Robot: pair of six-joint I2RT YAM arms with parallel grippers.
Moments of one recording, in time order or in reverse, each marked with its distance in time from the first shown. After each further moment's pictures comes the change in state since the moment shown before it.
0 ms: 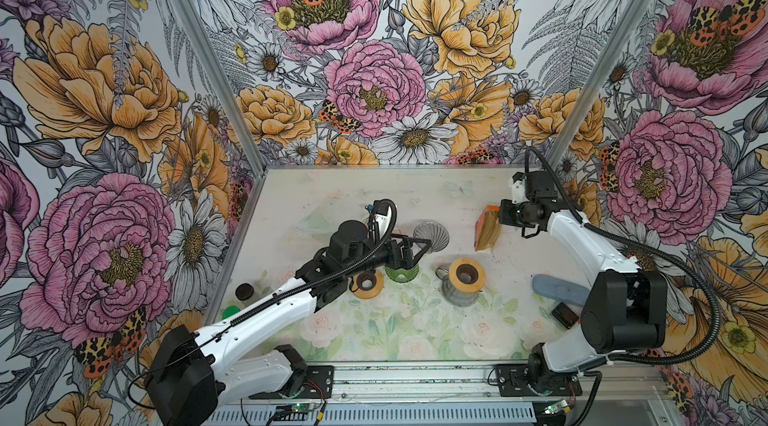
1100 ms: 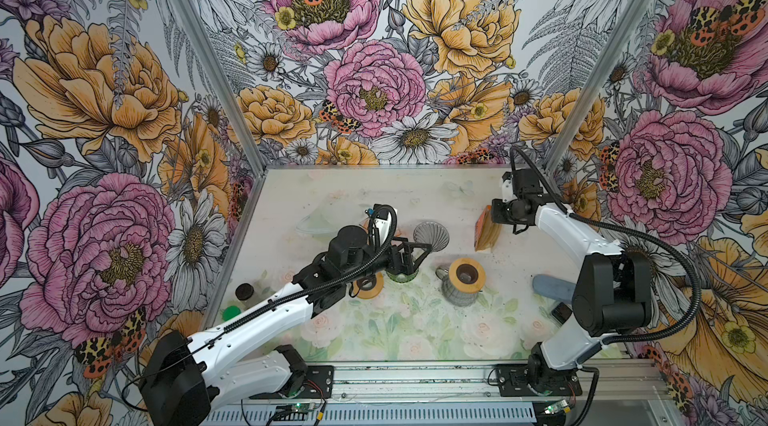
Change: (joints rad) left arm -0.039 -0.032 -0.010 -0.020 -0.057 0.024; right arm 0.048 0.098 0.049 0.017 0.091 -0.026
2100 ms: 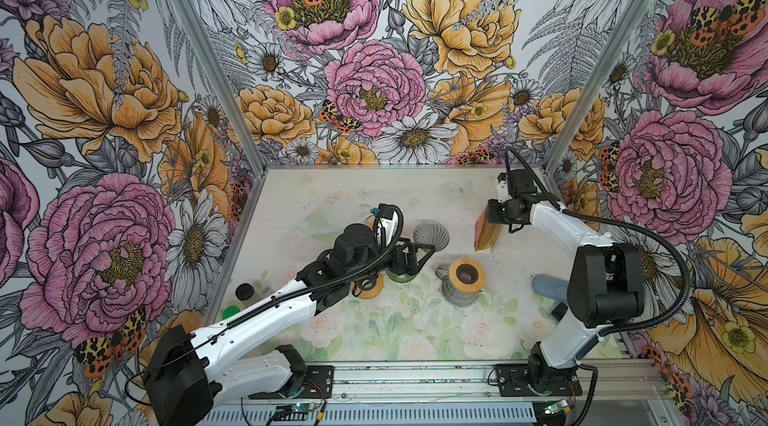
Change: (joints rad) left arm -0.013 0.024 0.037 -0.050 -0.019 0.018; right arm 0.011 0.072 0.017 0.025 -0.005 0.000
